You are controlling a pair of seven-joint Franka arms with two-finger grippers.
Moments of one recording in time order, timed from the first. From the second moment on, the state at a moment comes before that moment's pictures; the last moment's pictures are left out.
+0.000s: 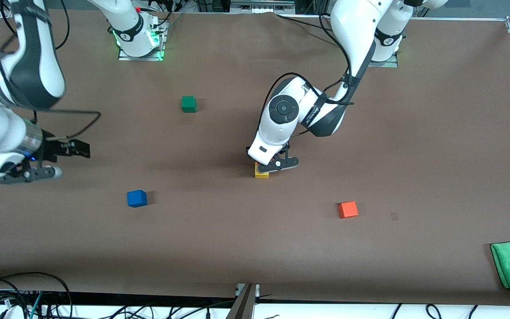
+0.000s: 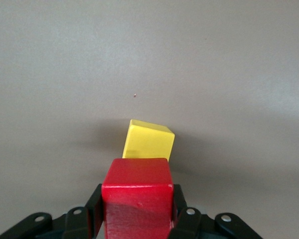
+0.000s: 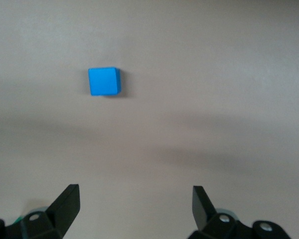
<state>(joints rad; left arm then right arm) -0.69 0.70 0.00 -1.45 -0.15 2.23 -0.86 0.20 0.34 -0.19 -1.61 0.03 1.87 -0.16</state>
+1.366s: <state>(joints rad) -0.68 0.76 0.03 -1.39 -0.15 2.23 -0.86 0.23 0.71 -0.12 -1.61 0.08 2.38 -0.16</state>
